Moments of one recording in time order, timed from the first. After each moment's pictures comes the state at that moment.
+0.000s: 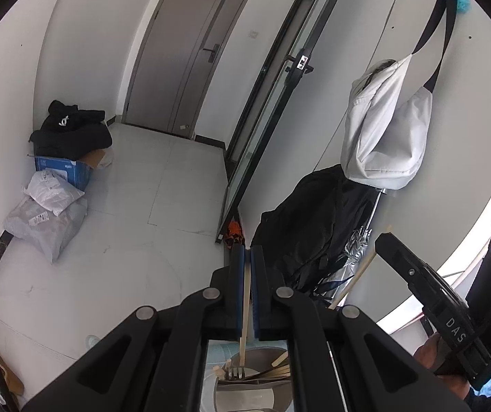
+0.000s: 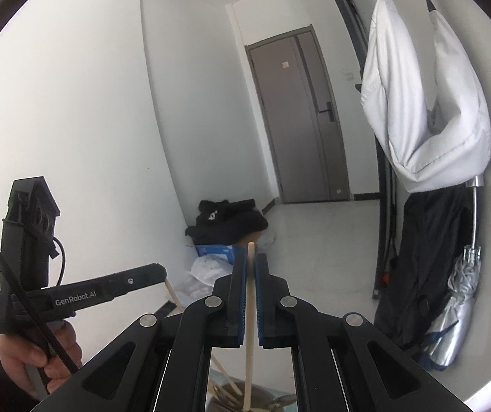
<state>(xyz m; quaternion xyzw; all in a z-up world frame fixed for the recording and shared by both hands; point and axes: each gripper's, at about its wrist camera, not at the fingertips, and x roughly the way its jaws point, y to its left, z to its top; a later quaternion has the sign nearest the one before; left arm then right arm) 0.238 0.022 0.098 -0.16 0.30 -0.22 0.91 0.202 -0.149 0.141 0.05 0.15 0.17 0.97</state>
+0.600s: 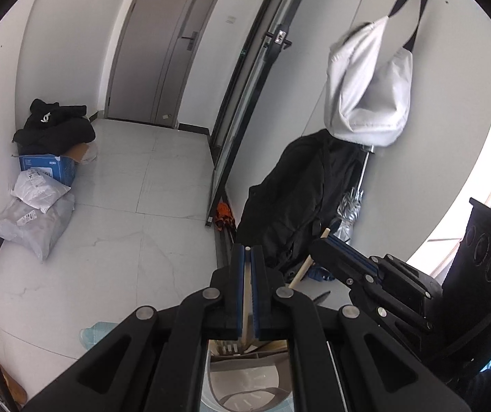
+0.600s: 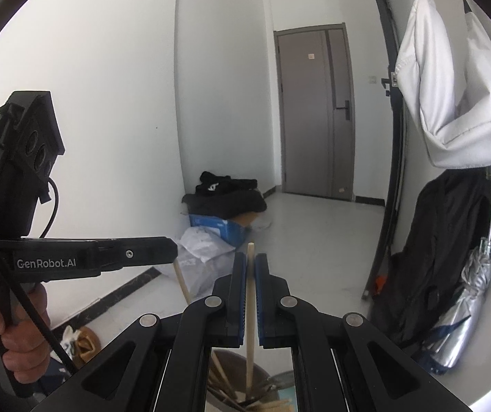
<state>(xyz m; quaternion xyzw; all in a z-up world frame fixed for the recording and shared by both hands) 0.223 -0.003 0.077 -0.12 0.31 -0.26 0.91 0.196 -0.120 0.075 -0.03 0.17 0.19 0.97</state>
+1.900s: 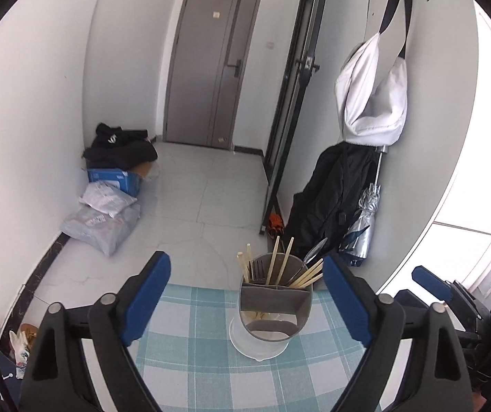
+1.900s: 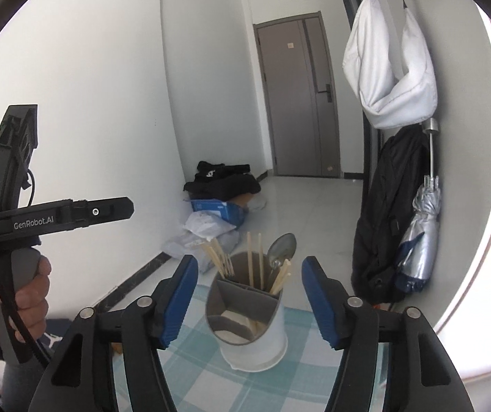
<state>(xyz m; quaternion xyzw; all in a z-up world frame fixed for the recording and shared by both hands) 0.082 0.011 0.110 -0.08 0.26 -0.12 0.95 0.047 -0.160 0.082 0.02 0.19 0.16 0.97</state>
